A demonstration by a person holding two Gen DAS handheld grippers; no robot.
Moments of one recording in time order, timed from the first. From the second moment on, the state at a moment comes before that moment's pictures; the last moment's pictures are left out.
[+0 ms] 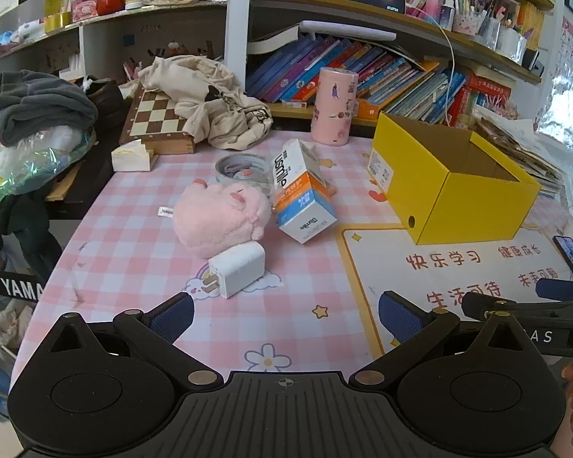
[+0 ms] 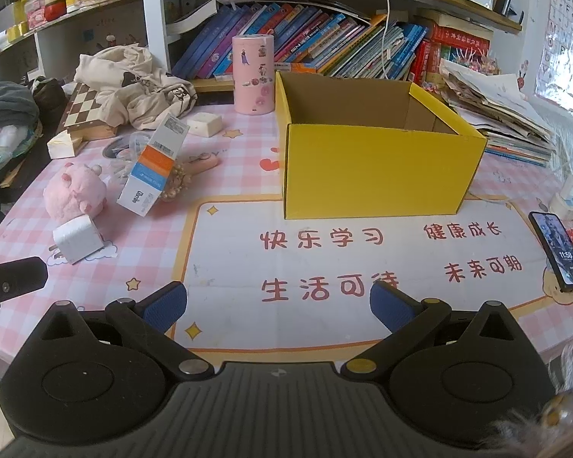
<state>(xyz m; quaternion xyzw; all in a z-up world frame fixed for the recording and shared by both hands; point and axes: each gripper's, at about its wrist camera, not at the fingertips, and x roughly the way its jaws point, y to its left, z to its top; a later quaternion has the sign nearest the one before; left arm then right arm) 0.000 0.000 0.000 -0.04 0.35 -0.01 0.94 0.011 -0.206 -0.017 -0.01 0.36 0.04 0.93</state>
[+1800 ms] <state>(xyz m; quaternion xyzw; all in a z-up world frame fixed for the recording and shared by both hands) -0.004 0.004 0.002 -0.04 0.35 -0.02 0.93 0.001 -0.201 -0.009 -0.02 0.35 0.05 0.94</state>
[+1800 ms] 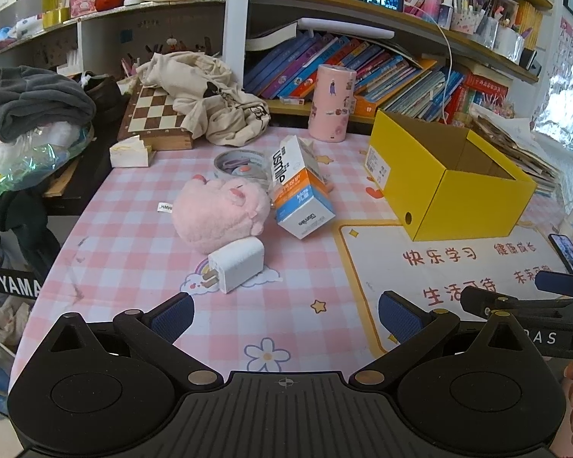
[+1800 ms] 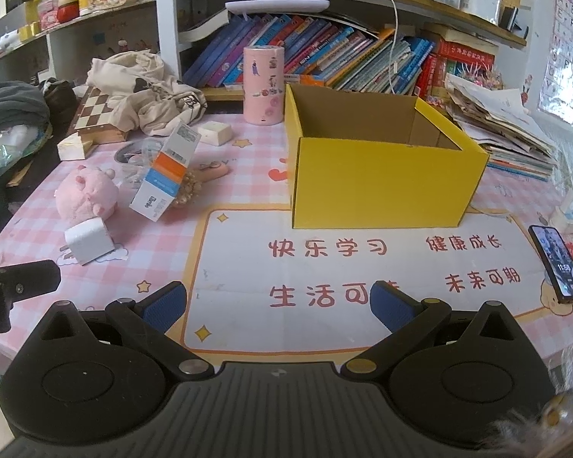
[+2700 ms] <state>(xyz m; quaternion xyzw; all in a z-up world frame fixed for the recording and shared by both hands) -0.007 0.032 0.003 -0.09 0.34 0.00 0.94 0.008 -0.171 0.003 -0.03 0.33 0.15 0.93</state>
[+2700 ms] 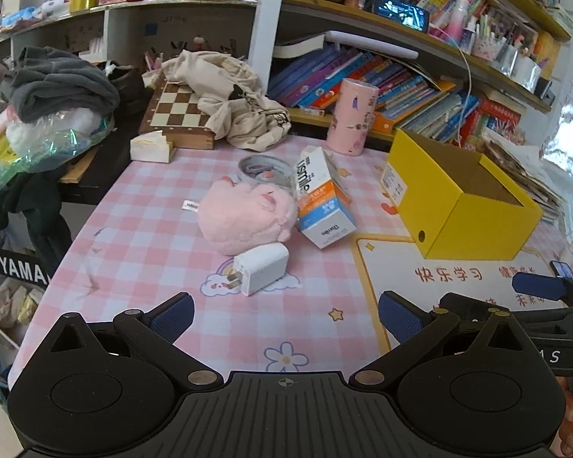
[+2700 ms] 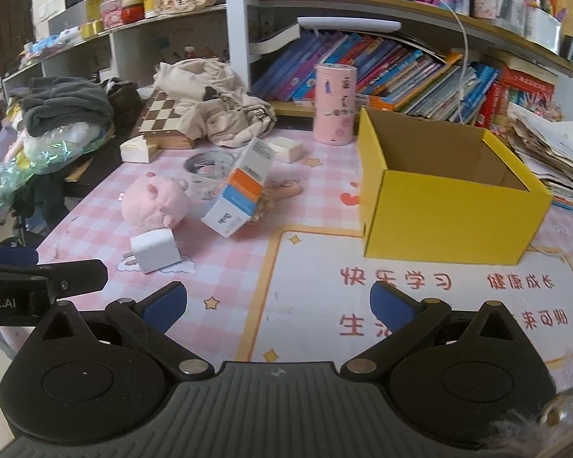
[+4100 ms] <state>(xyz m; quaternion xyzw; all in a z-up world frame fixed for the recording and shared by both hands) 0.091 0.016 -0.041 -0.10 0.39 0.11 0.91 0.184 -0.151 -0.032 -0.02 0.43 0.31 0.85</state>
